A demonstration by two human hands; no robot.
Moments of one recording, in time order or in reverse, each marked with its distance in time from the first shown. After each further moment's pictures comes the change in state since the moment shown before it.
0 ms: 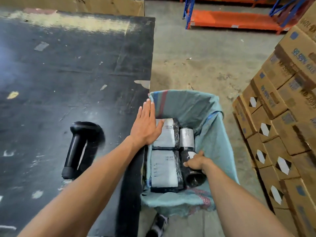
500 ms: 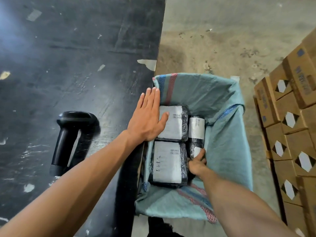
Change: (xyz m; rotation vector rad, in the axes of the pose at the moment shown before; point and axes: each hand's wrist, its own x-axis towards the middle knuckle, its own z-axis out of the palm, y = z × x) left_hand 0.000 0.001 -0.002 0.070 -0.026 0.008; right_hand 0.043 0.010 0.059 0.143 -0.017 0.095
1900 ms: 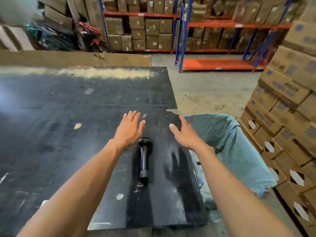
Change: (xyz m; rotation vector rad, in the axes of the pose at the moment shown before) left_hand -0.083 -0.193 -0.160 -0.054 0.256 0.053; right_hand -0.285 -0.200 0.017 0.164 0.388 -0.775
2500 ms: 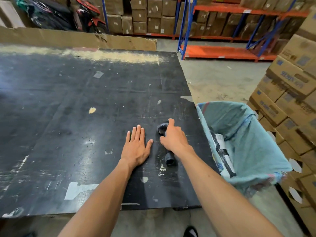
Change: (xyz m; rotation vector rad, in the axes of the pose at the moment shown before) left_hand -0.103 -0.068 0.070 0.113 -0.244 -0.106; right_hand -0.032 -0.062 0.125 -0.343 0.047 0.082
